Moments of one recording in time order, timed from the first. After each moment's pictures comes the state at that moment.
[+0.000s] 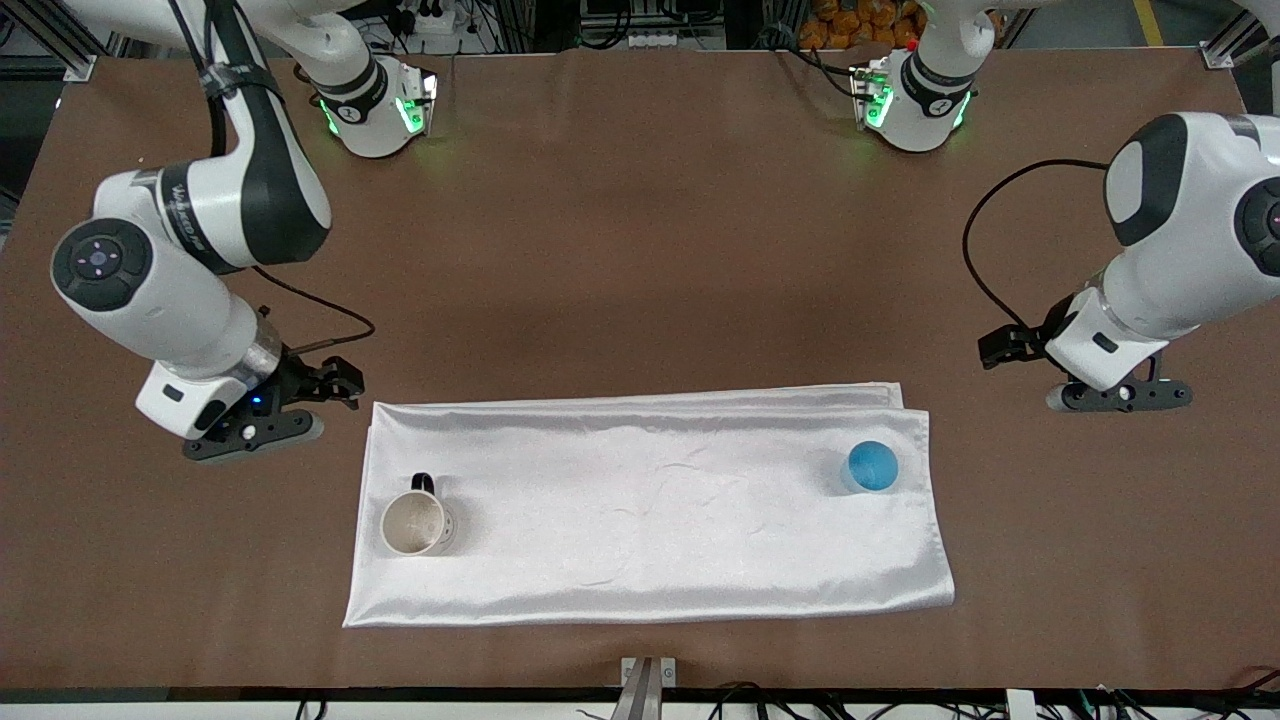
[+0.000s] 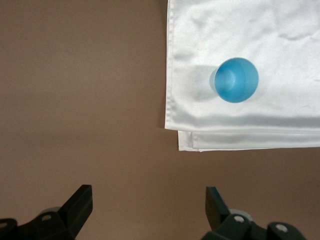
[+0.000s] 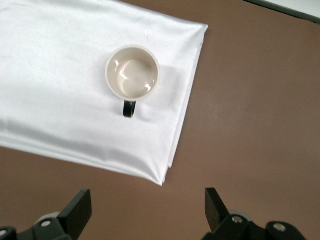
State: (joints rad) left arm -0.01 0.19 -0.12 -1.74 0.03 1.89 -0.14; right arm 0.24 0.33 -0.04 -1.61 -0.04 2.01 -0.05
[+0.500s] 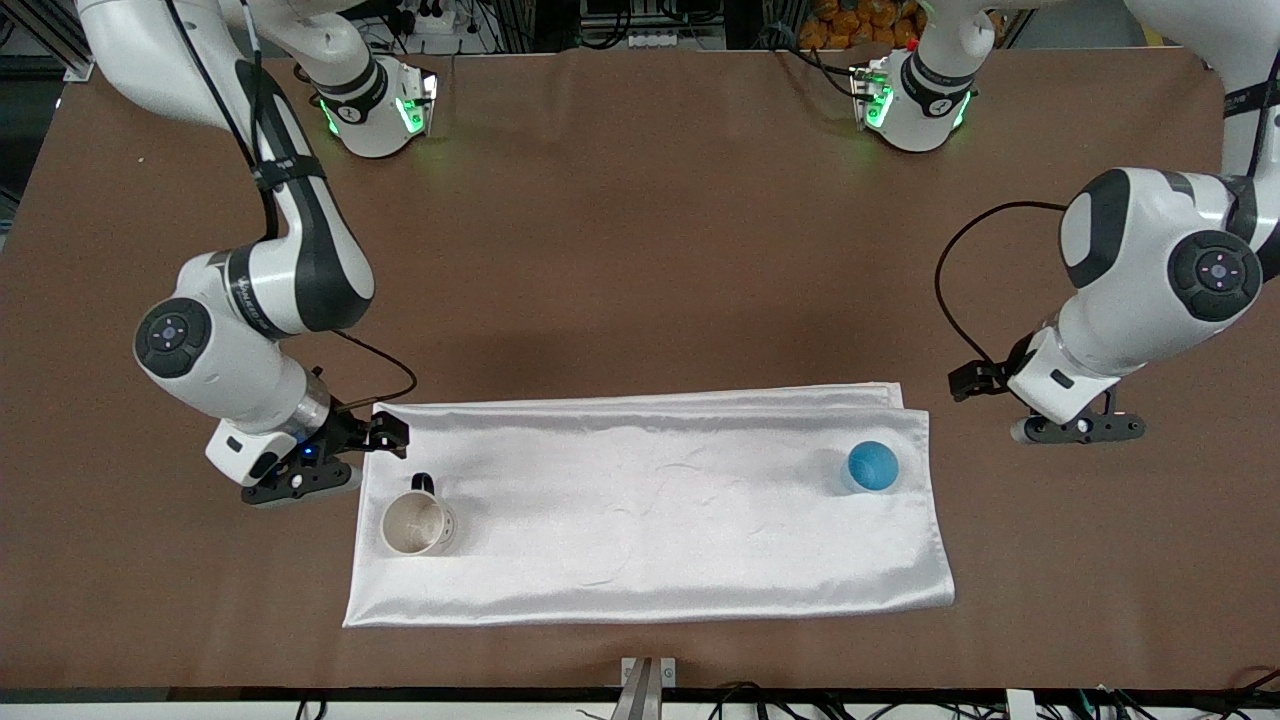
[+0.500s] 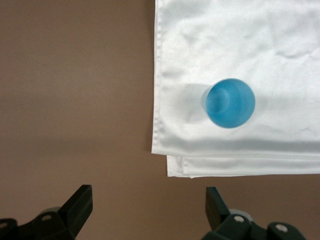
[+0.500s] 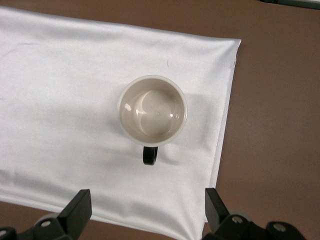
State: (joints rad) left arm -0.03 0.28 -0.13 -1.76 0.03 2.04 -0.19; right arm 0.24 0.49 -0.05 -1.61 0.10 2.24 -0.04
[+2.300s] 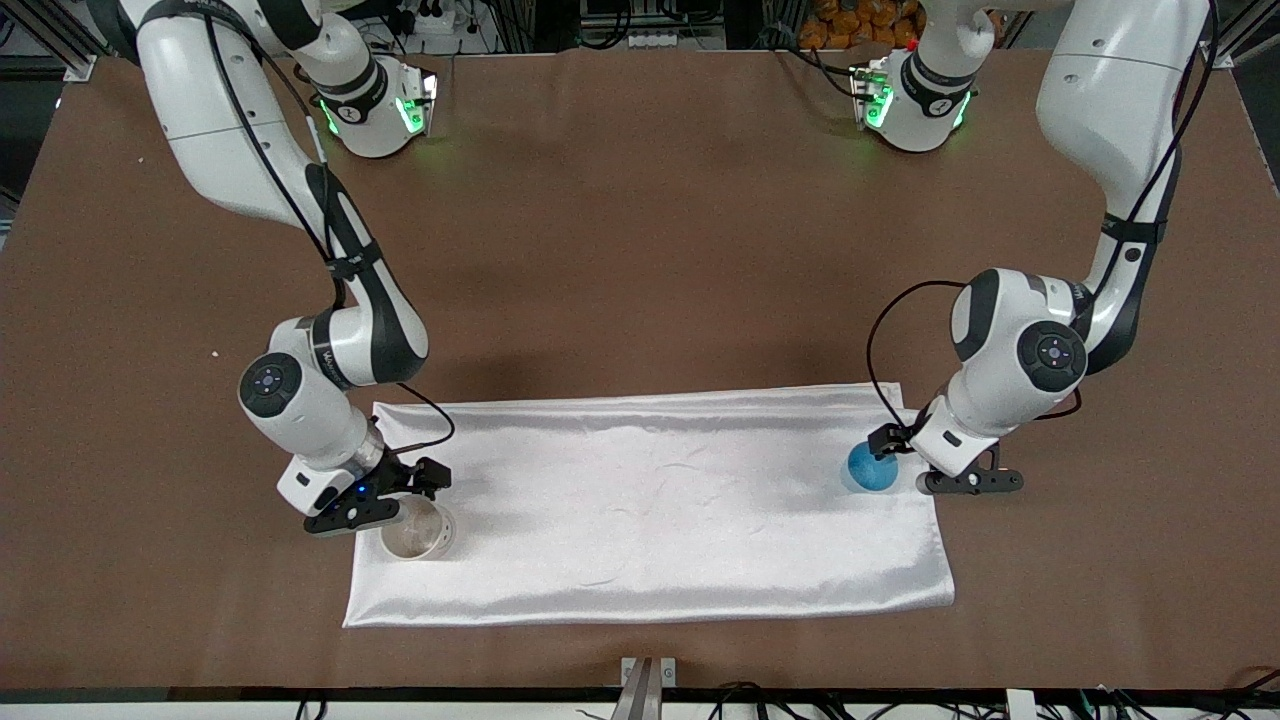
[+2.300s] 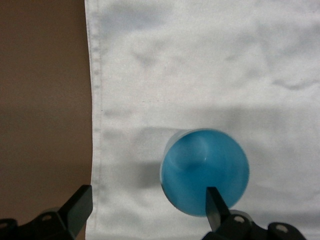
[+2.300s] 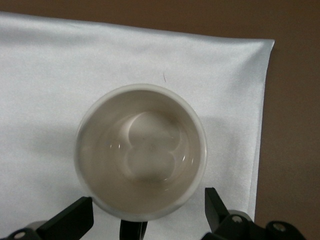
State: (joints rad) left arm -0.10 0.55 -0.13 -1.76 0.03 2.42 -0.24; right arm 0.26 0.72 -0.04 -1.59 0.12 2.58 -0.04
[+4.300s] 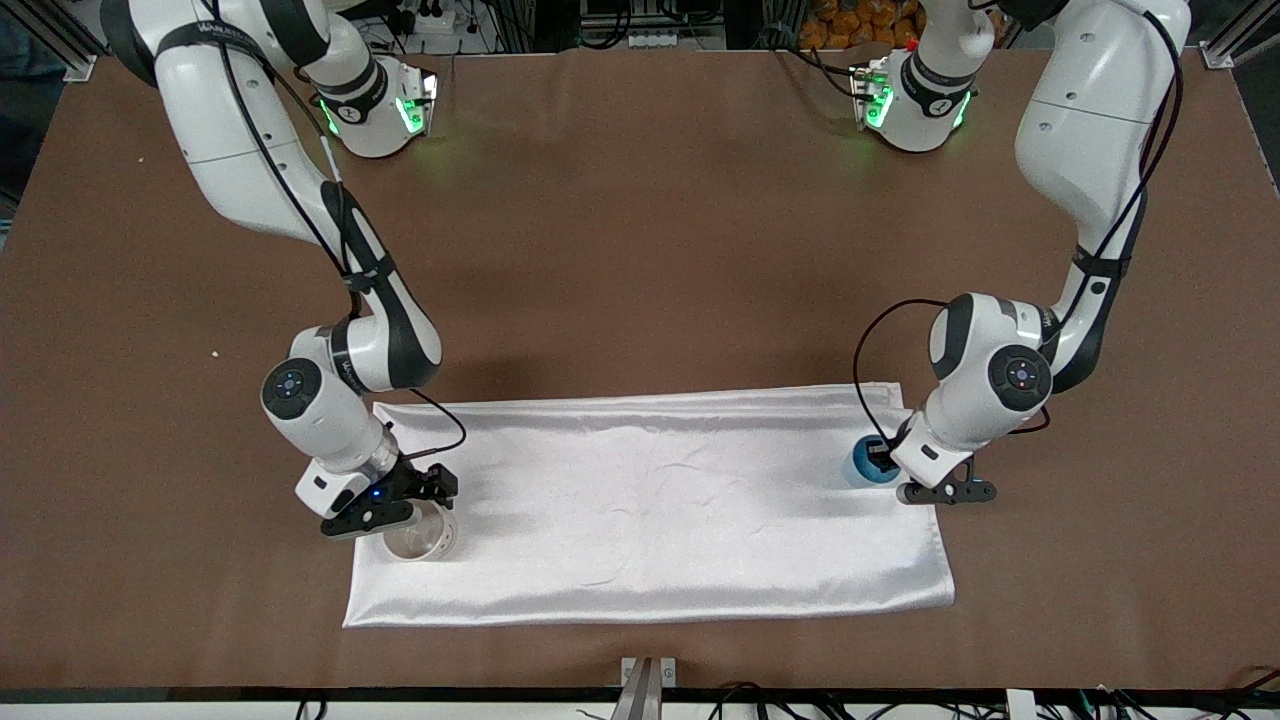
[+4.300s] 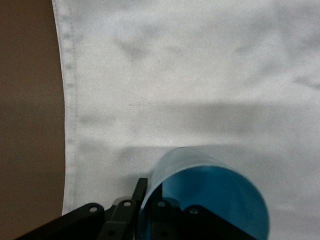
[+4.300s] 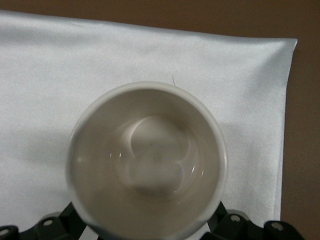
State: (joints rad) left arm -0.10 0.66 -0.13 -1.73 0.03 2.50 -0.24; right arm 0.25 0.79 -0.02 -1.59 0.12 2.68 -0.04
